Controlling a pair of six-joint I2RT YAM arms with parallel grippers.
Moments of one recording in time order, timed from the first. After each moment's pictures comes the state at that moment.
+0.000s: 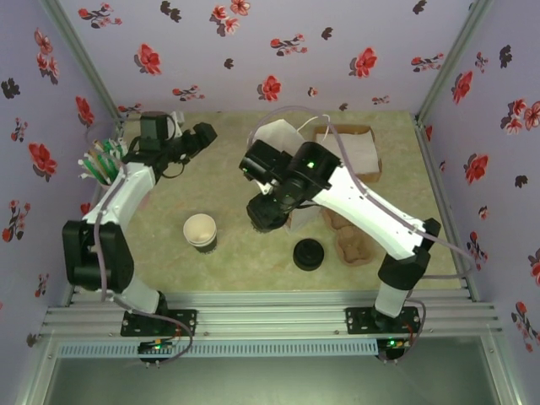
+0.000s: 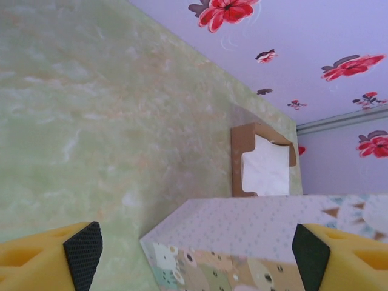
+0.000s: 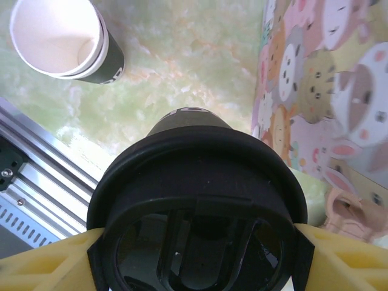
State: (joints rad) left arm -0.16 1.60 1.30 -0.28 0.46 -0.71; right arm 1.07 1.75 2.14 -1.59 0.10 0.36
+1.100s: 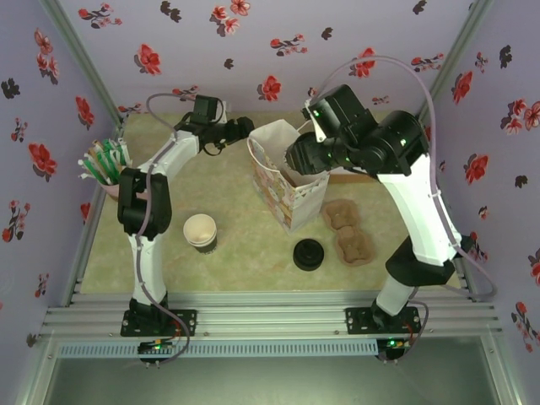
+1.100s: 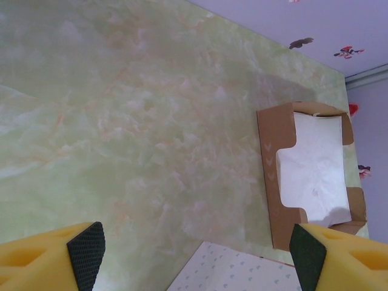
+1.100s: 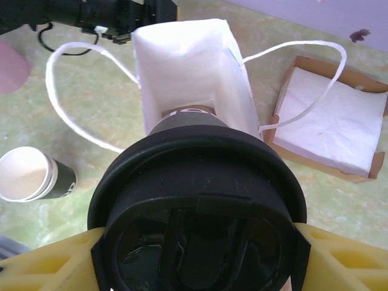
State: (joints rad) left arm -0.31 2.13 1.82 -0.42 0.40 -0.56; right arm 0.81 1.73 2.52 -1.70 0.22 0.31
